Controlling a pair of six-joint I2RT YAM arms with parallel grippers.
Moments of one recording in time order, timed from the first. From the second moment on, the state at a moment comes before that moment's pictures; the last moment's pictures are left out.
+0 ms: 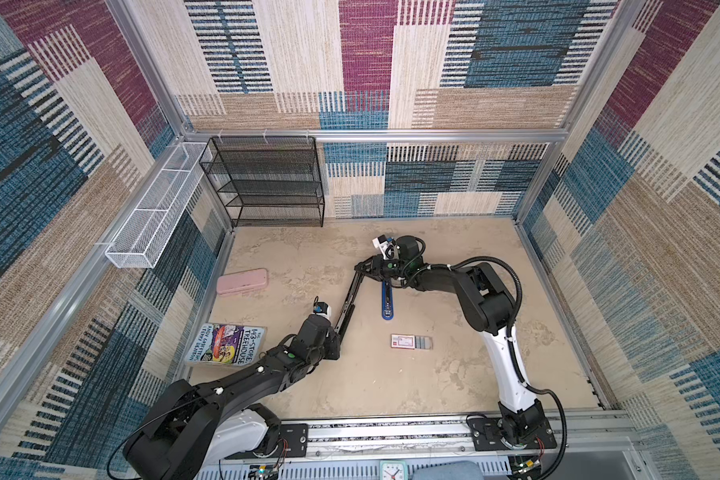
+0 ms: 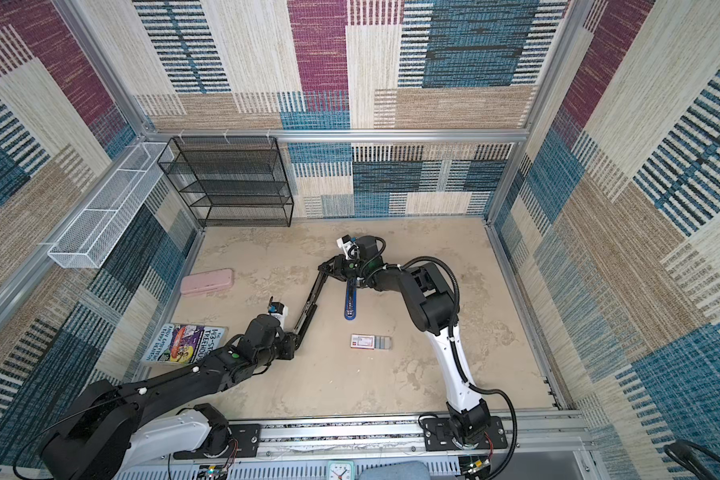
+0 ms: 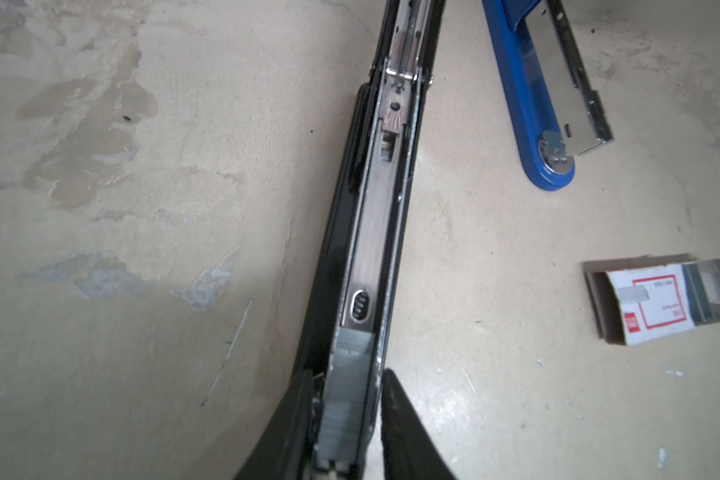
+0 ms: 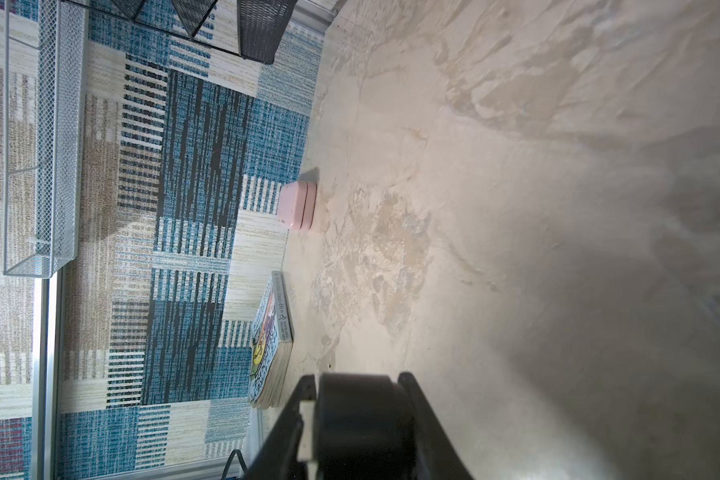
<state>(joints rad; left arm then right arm) -0.61 1.17 0.37 -0.01 -0.07 -0.48 0.47 2.35 1.53 0.38 -0.82 0.89</state>
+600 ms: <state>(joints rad) -0.61 1.17 0.37 0.00 -0.02 -0.44 0.49 2.32 1.54 0.30 -0.75 0.78</state>
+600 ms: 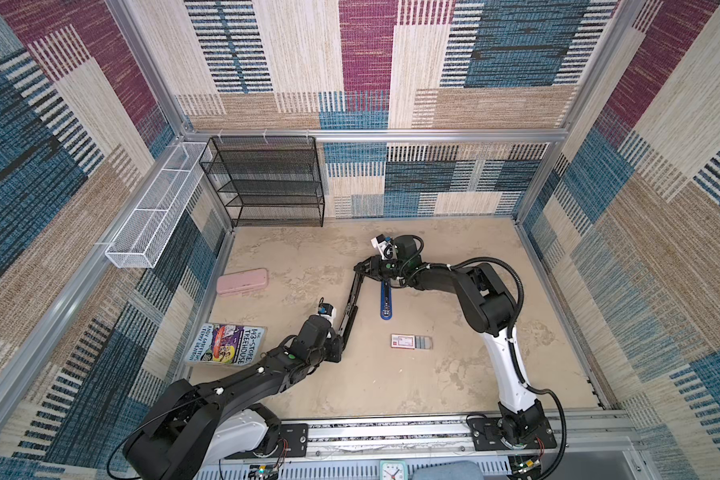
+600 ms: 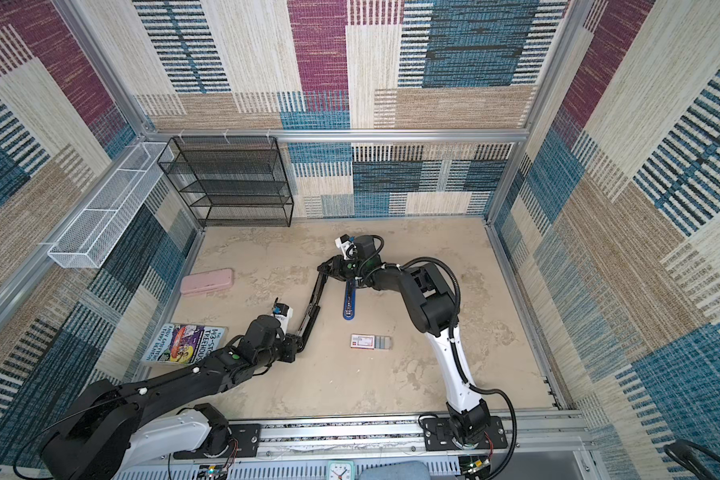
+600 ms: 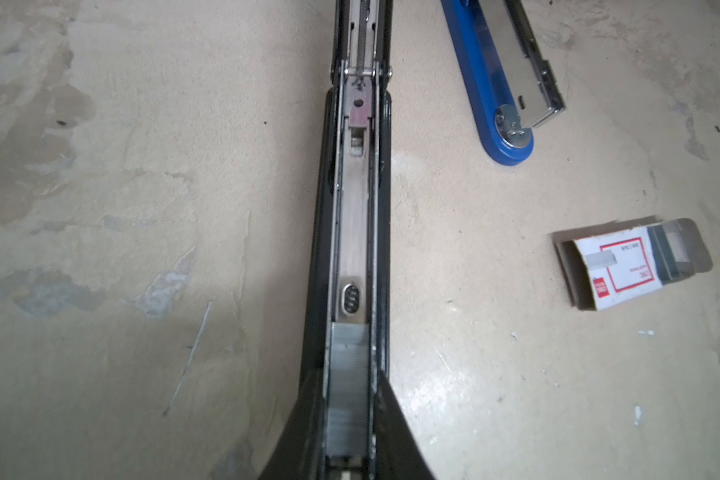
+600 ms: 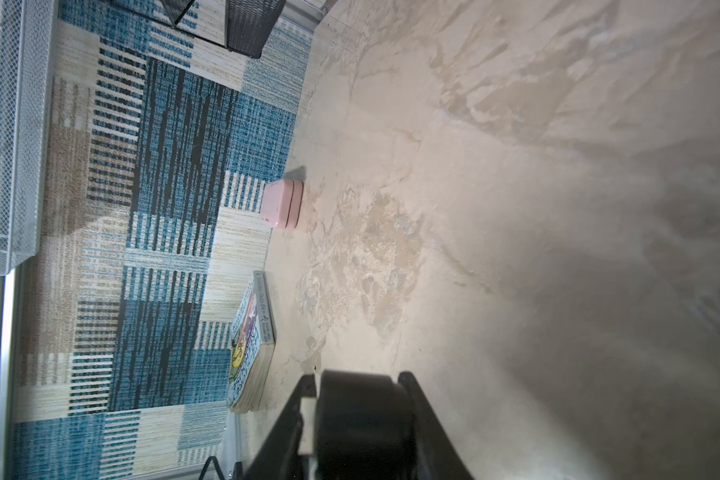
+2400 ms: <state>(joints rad) -0.61 1.09 0.54 -0.34 -0.02 -0.34 0.76 1.93 1.19 0.43 -0.31 0.24</state>
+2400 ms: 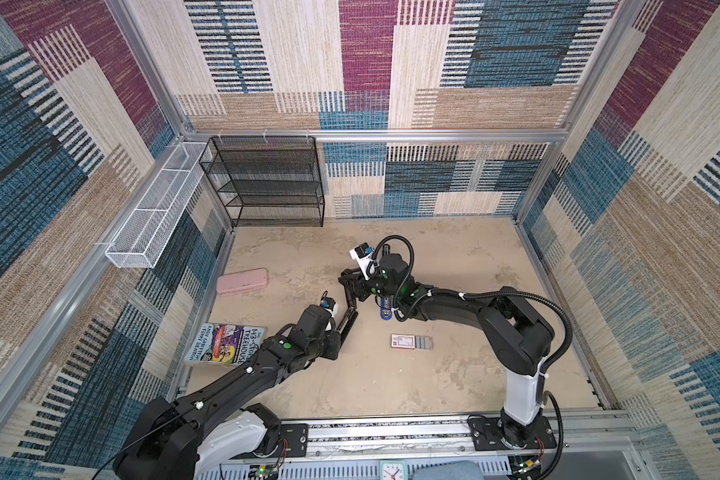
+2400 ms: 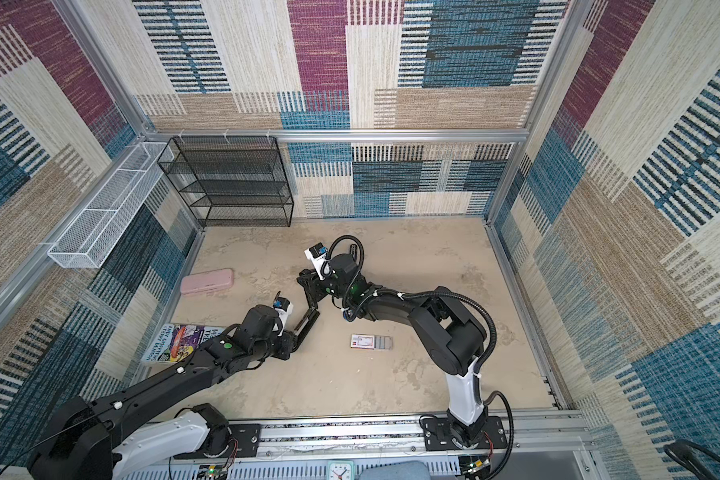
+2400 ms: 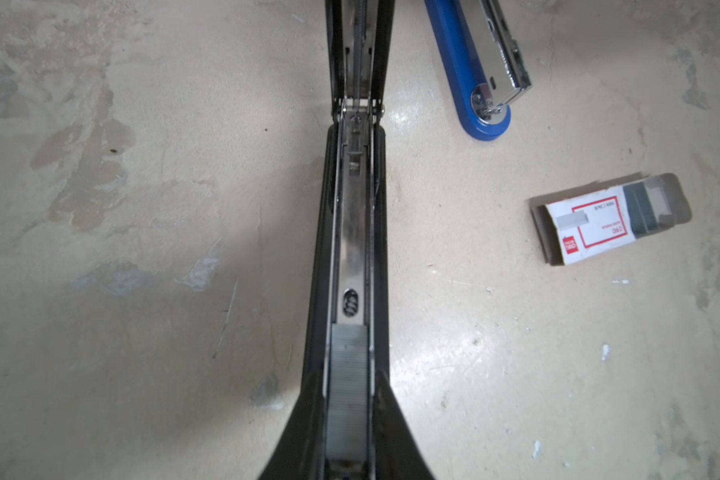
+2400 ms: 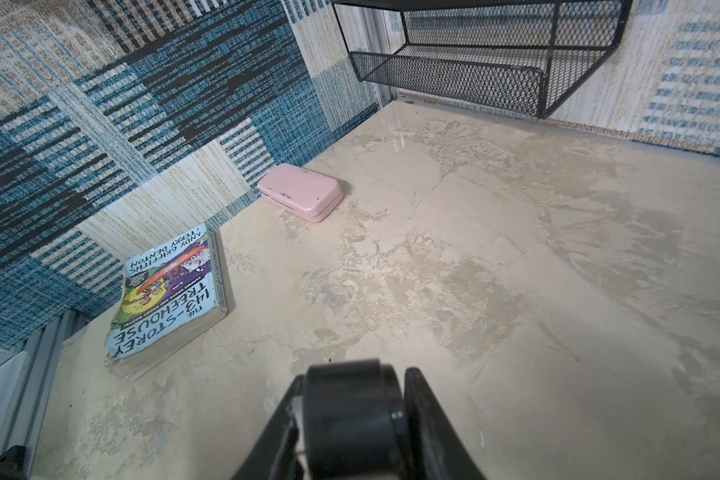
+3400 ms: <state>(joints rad) -0.61 1.15 0.63 -0.36 -0.06 -0.32 0.79 1.92 1.18 0.37 -0.28 0.23</state>
